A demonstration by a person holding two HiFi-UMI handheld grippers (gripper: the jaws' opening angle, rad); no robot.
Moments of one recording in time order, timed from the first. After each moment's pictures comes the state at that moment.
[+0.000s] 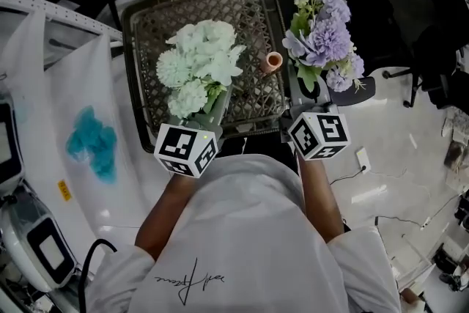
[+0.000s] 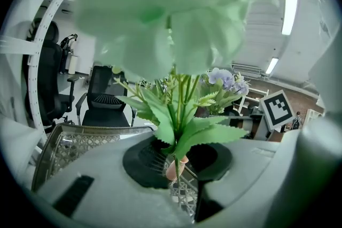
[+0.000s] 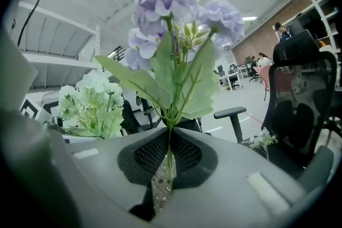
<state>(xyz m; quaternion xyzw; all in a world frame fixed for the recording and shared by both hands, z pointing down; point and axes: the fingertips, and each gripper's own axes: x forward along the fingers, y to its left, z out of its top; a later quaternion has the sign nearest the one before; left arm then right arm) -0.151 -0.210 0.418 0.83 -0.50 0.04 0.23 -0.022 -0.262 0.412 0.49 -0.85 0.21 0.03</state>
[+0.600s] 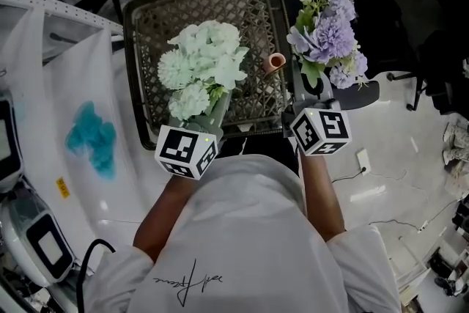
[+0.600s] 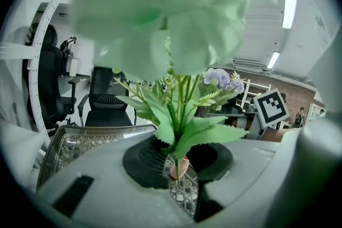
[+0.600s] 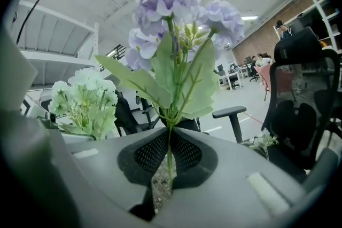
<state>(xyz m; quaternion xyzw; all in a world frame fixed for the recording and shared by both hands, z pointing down) -0.159 -0.213 0.428 0.83 -0.51 0.06 0.22 -0.025 -0.282 0.427 0.49 -0.85 0.20 0.04</state>
